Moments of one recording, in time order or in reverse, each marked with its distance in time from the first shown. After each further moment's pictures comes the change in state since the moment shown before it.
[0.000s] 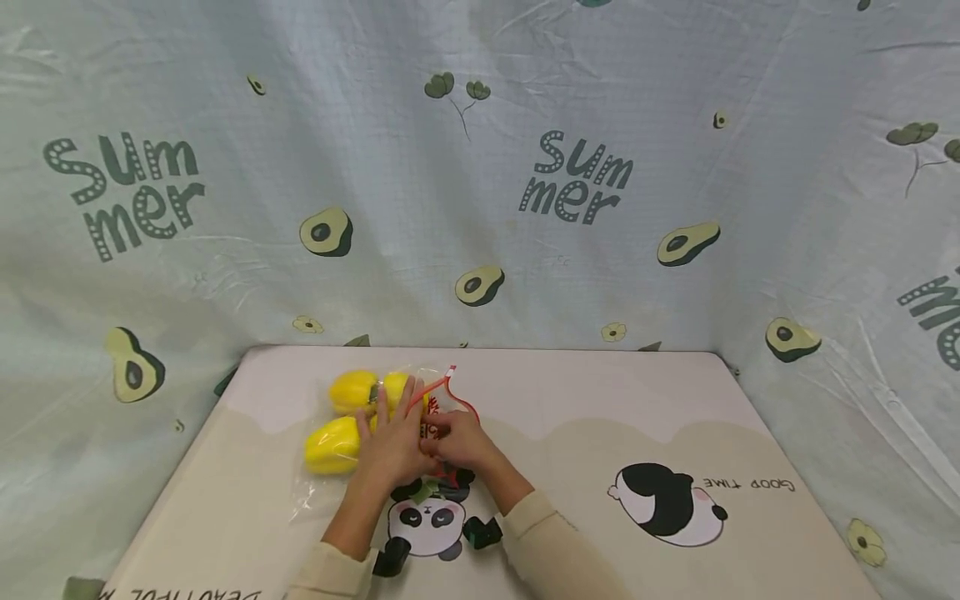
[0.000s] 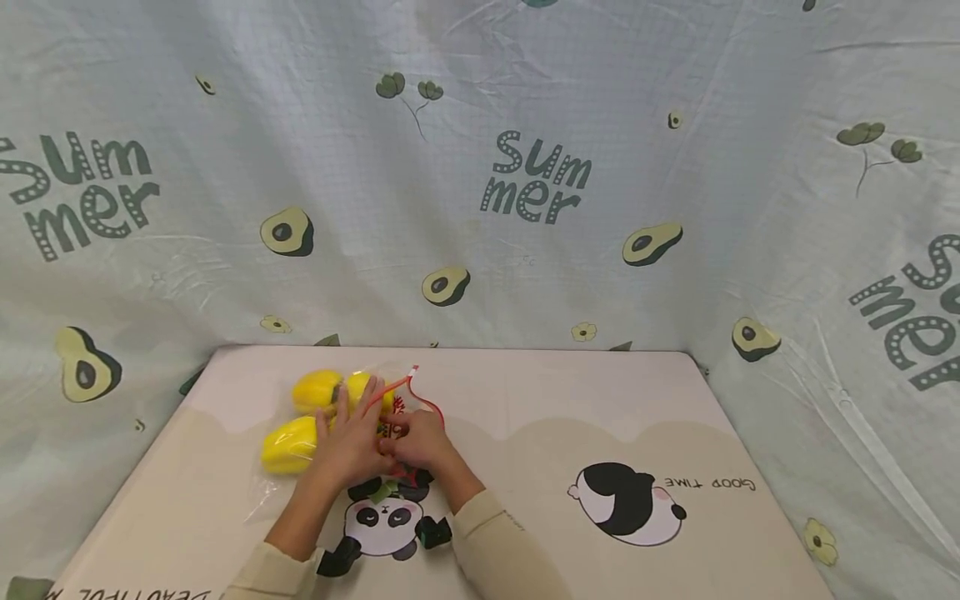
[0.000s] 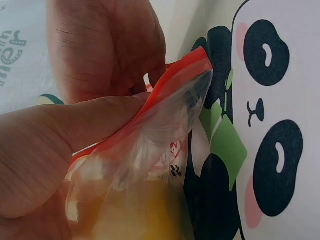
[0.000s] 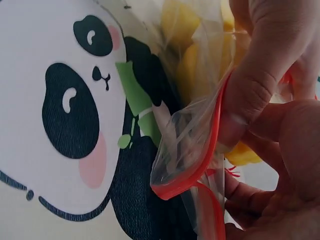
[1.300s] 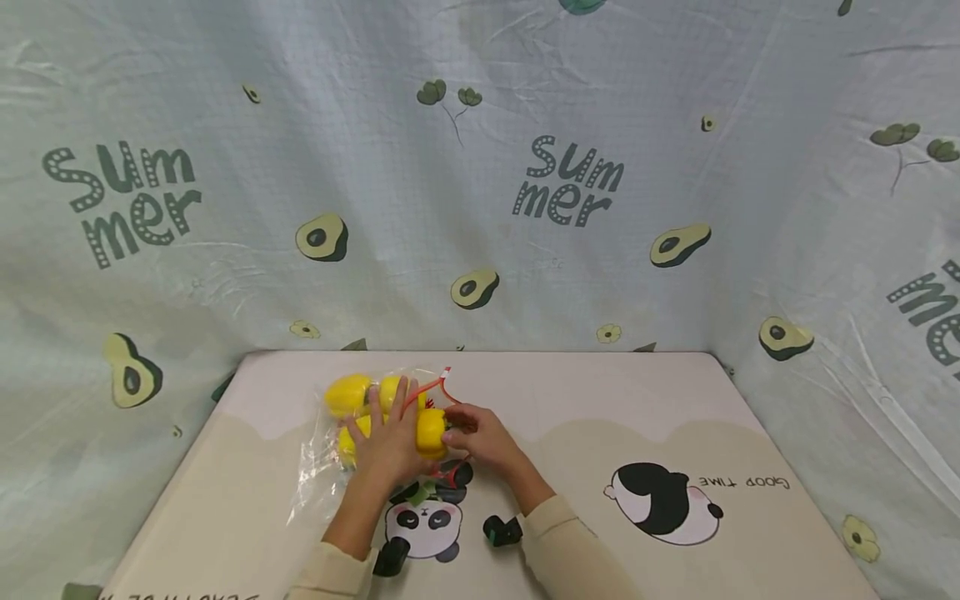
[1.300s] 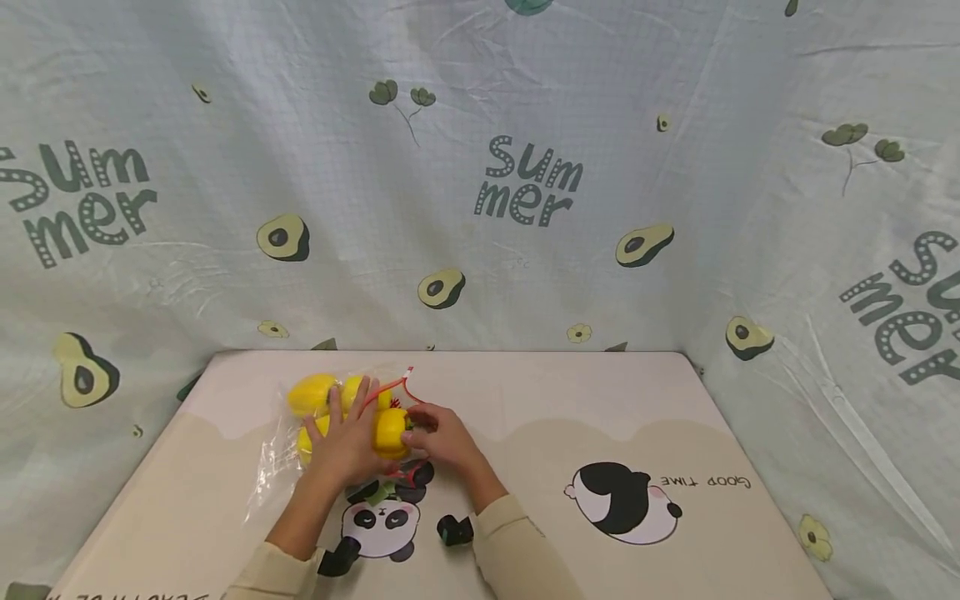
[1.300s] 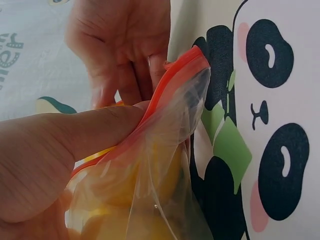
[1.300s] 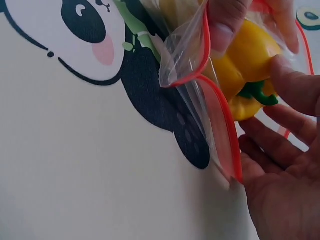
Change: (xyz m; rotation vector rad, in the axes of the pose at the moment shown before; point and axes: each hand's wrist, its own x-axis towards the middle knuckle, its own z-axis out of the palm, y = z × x) left_hand 0.000 0.007 0.000 0.029 0.030 -0.052; right_hand -0.010 0.036 -0.024 0.228 0.023 -0.075
